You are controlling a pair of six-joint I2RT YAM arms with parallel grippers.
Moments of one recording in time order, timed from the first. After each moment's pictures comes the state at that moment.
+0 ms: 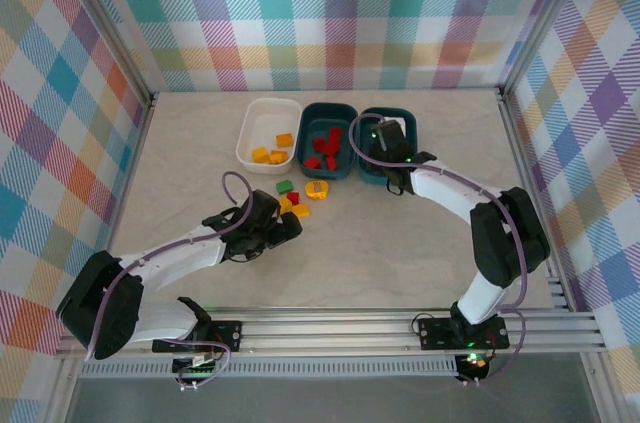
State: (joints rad) left arm -0.65 1.26 0.62 -0.39 -0.03 -1.01; right arm 0.50 1.68 1.13 -0.24 0.34 0.36
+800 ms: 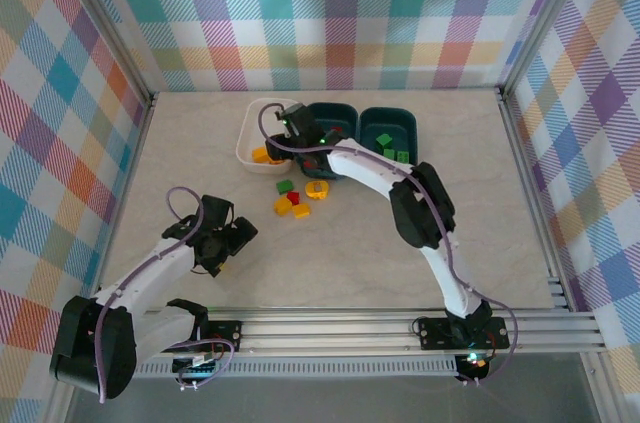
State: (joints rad) left arm -0.28 1.06 0.49 -0.61 0.06 -1.04; right arm 0.76 2.29 1.97 -0.35 0.05 0.32
